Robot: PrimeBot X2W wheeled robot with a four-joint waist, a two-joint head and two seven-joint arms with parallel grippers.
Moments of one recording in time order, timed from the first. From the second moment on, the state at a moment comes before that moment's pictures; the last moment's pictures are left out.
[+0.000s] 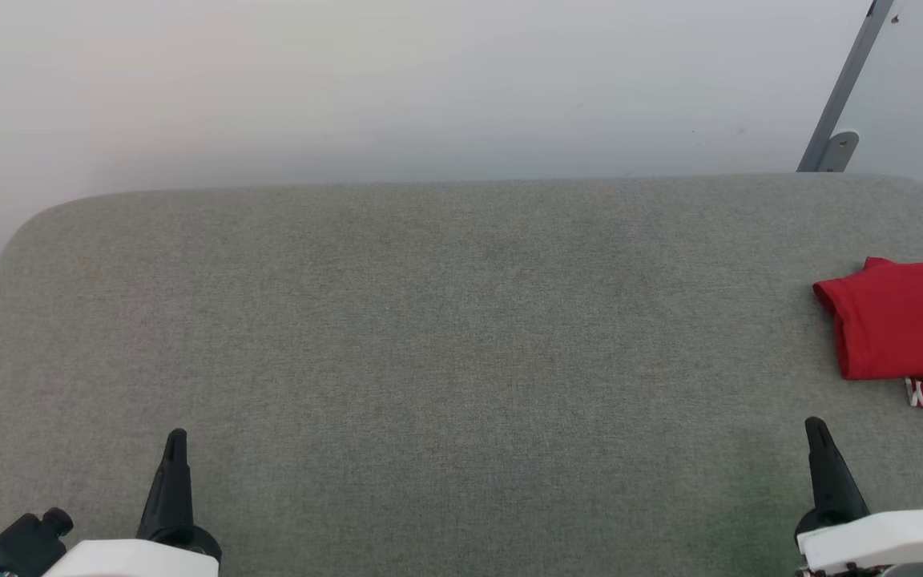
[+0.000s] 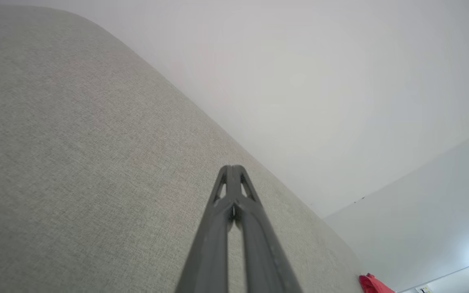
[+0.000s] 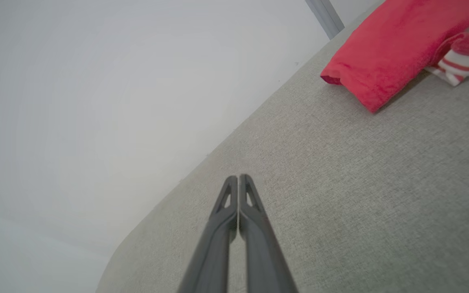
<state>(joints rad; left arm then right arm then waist) 0.06 0.10 0.06 0.15 -0.88 -0.13 -0.11 0.04 -0.11 -0.07 0.23 0.90 0.13 -0.10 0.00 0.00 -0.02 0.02</state>
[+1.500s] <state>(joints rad) -0.04 0.07 0.08 0.21 -1.33 -0.13 0.02 -0.05 -0.07 -0.10 0.24 1.34 0.13 0.03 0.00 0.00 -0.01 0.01</state>
